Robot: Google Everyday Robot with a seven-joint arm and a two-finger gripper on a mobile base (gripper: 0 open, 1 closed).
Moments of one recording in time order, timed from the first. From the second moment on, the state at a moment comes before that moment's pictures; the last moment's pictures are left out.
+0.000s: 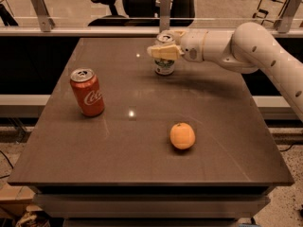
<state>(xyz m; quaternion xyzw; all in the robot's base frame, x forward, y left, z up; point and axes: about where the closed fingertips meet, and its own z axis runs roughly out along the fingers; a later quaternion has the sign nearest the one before) 0.721 -0.043 0.899 -0.41 0.65 0.30 0.57</state>
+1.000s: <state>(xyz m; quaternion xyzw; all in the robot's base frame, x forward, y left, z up) 0.720 -0.034 0.898 -0.41 0.64 0.31 0.56</state>
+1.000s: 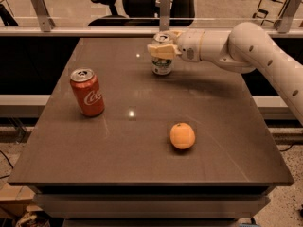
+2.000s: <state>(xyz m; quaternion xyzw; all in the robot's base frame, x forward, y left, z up) 0.709 -0.047 0.917 -0.42 0.65 0.29 0.56</state>
